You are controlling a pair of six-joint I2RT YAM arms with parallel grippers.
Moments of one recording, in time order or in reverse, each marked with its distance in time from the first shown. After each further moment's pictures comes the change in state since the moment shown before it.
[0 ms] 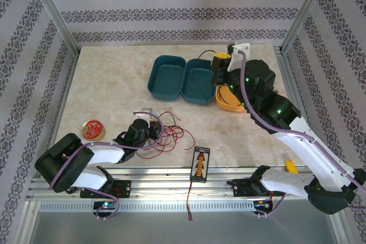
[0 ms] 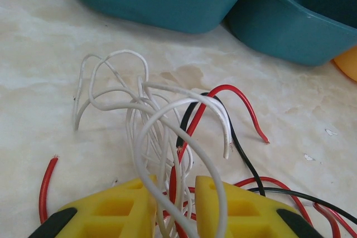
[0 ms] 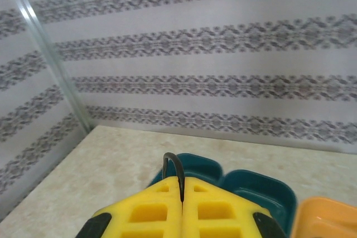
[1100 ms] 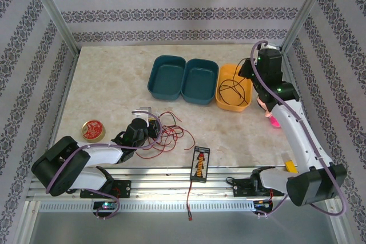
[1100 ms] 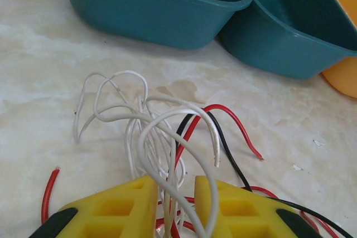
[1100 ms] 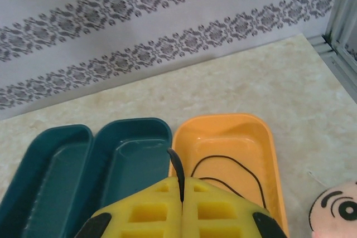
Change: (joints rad) left arm 0.006 -0.046 0.000 -0.009 -0.001 0.000; right arm -0.525 0.136 -0.140 -0.076 -0.192 0.142
